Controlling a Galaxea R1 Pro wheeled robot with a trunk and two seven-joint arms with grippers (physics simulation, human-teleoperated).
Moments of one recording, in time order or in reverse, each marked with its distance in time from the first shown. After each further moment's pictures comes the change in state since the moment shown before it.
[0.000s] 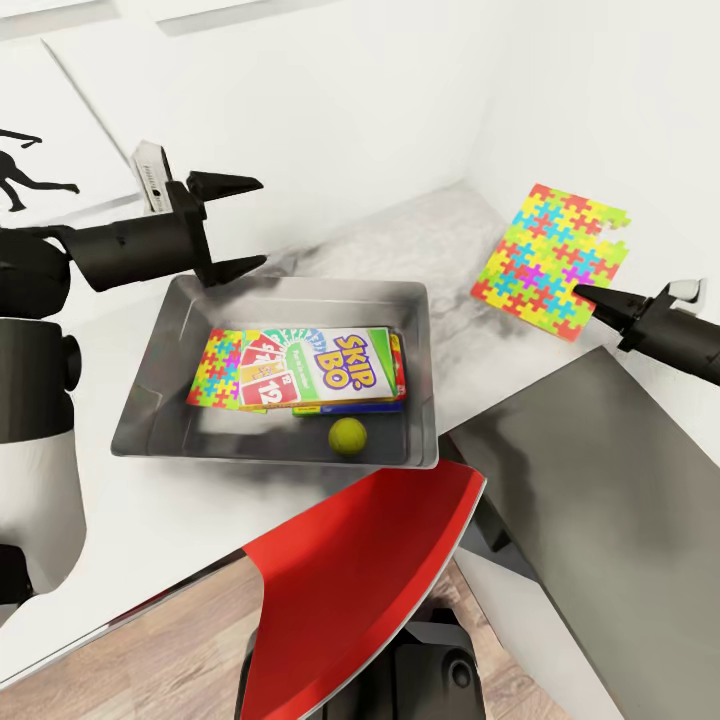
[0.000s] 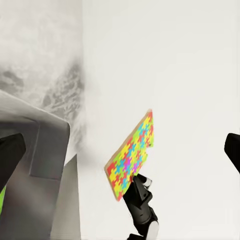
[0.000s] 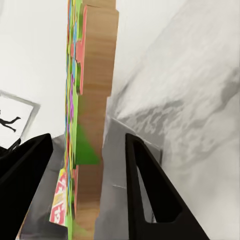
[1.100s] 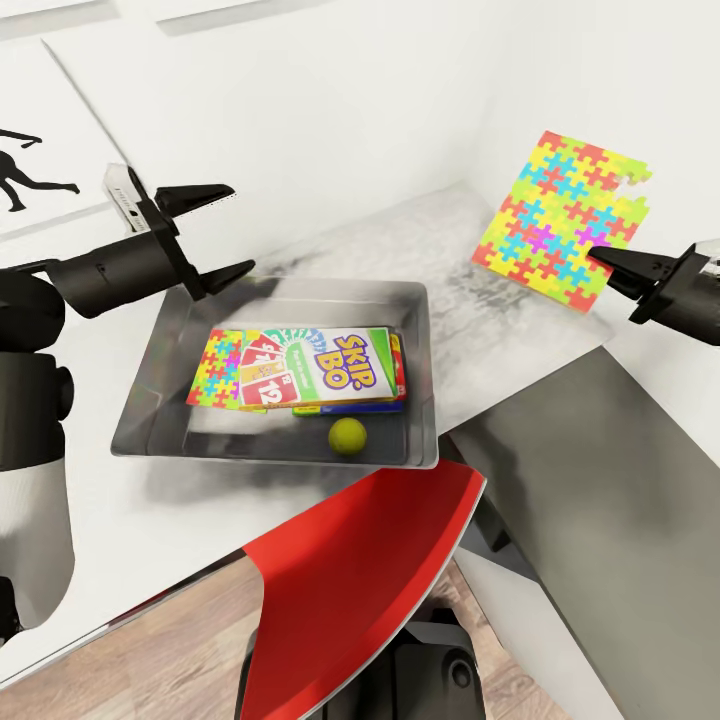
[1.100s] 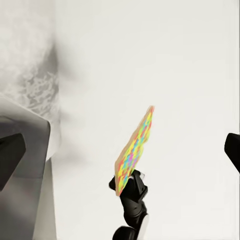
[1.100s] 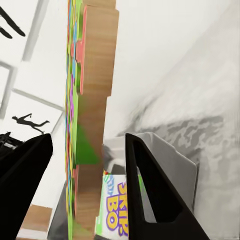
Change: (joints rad) left arm 0.103 0.031 0.060 0.000 0.001 0.056 -0.200; right arm -0.070 -0.056 0.056 -0.072 -0.280 0.000 -0.198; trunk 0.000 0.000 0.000
